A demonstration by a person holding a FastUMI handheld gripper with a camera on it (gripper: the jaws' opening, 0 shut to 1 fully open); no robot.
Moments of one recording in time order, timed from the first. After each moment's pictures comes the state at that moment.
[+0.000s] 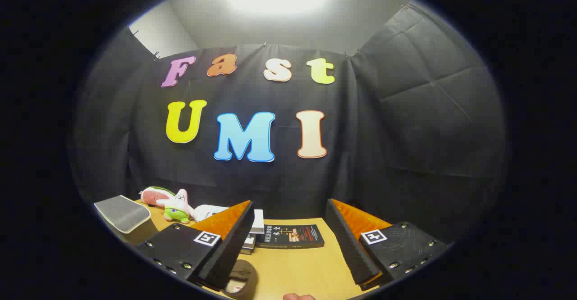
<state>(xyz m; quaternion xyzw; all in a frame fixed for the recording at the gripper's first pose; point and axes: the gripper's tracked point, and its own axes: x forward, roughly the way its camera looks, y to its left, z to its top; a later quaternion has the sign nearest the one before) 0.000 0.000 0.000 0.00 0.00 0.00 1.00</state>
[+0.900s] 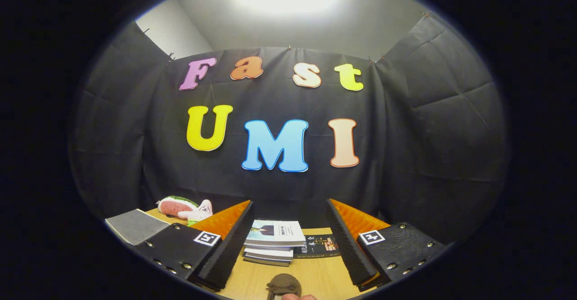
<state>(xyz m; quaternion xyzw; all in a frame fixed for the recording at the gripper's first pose) 0.036 0.099 0.028 0.00 -0.01 0.04 1.00</state>
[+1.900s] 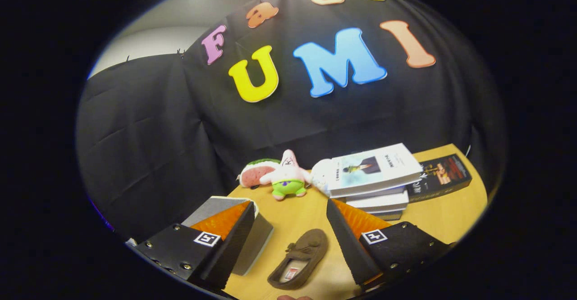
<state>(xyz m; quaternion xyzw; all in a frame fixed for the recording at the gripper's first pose) 0.048 0.282 -0.113 0.17 0.24 0.32 0.90</state>
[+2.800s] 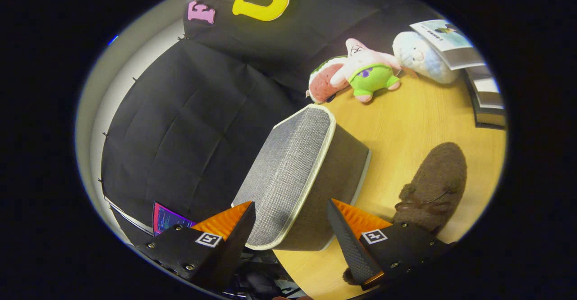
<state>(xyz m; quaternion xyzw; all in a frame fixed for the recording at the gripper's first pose) -0.029 0.431 -0.207 0.29 0.46 0.54 0.65</state>
